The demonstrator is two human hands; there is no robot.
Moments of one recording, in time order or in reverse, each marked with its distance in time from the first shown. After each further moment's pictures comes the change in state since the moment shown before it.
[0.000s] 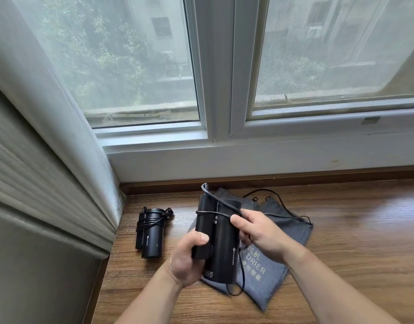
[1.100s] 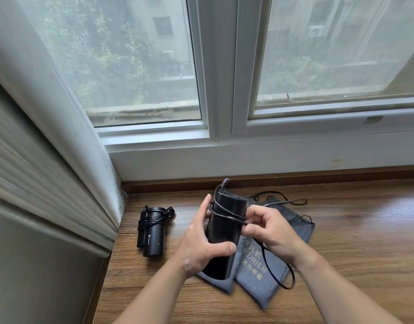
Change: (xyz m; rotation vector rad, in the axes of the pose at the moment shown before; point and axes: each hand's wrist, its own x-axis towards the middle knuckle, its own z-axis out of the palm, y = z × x) left_hand 0.008 0.004 -0.007 0.856 0.294 0.141; right_hand -0.004 0.015 -0.014 0.110 0.049 -0.120
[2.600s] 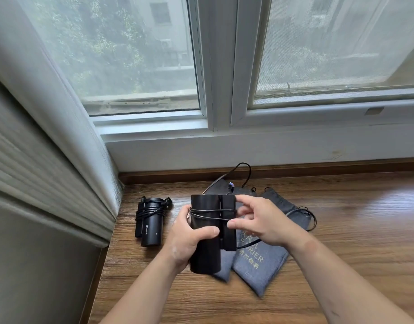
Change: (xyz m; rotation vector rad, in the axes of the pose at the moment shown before) left_hand -0.008 -0.009 -0.002 -0.359 0.187 -0.190; right_hand 0.007 -0.015 0.004 -0.457 -0.064 0.133
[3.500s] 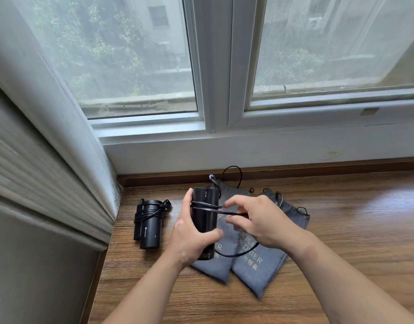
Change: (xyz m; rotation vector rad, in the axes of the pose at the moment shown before) left_hand -0.007 0.014 0.009 0.468 0.041 0.151; right_hand -0.008 -0.026 -0.002 -0.521 0.101 -0.146
